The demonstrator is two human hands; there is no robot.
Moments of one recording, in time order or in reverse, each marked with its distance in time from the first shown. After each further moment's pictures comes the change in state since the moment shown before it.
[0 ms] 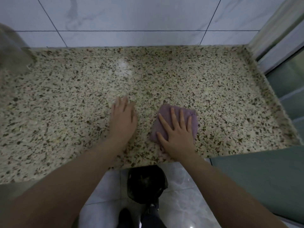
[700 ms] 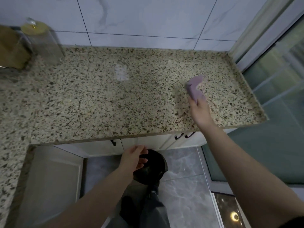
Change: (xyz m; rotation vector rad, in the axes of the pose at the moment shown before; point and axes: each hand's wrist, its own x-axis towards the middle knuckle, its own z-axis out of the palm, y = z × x) left_hand -0.234 0.010 -0.062 -1.222 -0.404 -0.914; right_hand -0.075 -0.043 -0.139 0.887 0.220 0.386
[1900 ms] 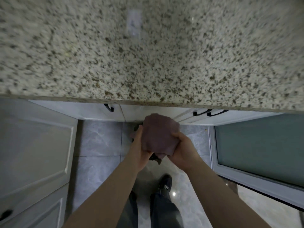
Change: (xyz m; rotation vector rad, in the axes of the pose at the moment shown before) left_hand 0.145 -0.142 0.008 -0.632 -0.199 -0.144; right_hand -0.105 0.175 0.153 1.079 -0.434 1.018
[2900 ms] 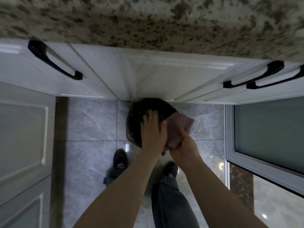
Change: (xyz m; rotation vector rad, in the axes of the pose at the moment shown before) left_hand 0.189 -0.125 -0.061 1.393 0.270 0.334; right_hand 0.149 0.067 -0.117 0.198 0.314 0.001
